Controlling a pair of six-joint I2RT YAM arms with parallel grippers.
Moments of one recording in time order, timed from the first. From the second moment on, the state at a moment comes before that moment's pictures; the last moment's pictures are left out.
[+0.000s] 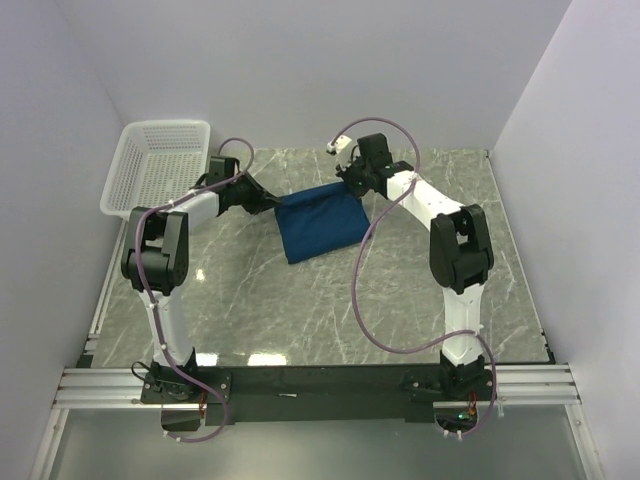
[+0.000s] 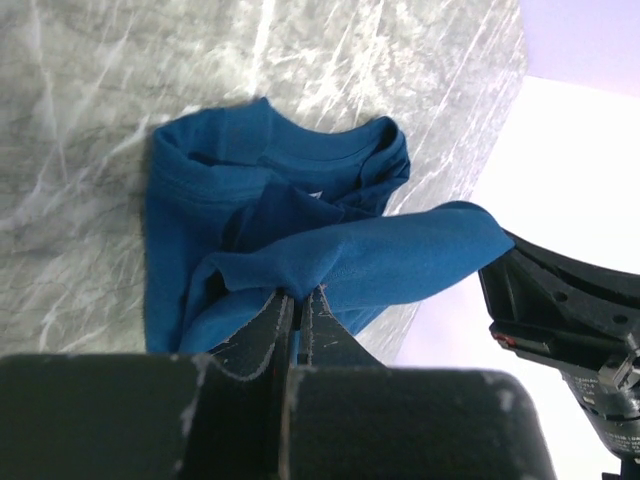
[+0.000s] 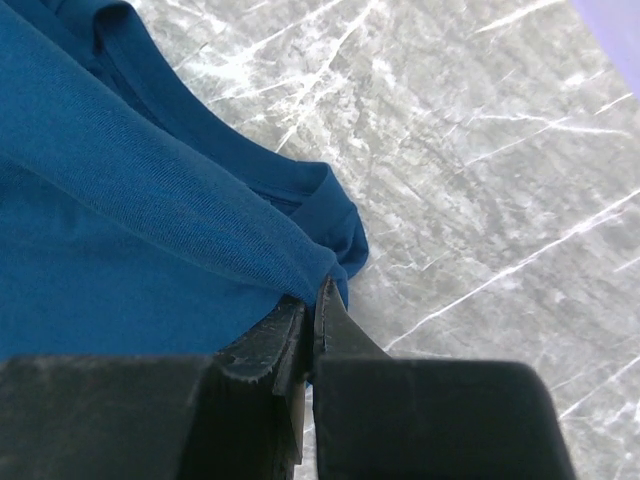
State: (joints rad) left arm -0.16 2.01 1.37 -0.08 0.52 -1.04; right arm 0.37 2.08 1.70 -0.36 -0.20 -0.44
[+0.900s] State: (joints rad) left arm -0.13 2.03 1.41 -0.11 0.45 -1.03; right arm 0.38 2.28 1.94 -0.34 -0.02 -0.34
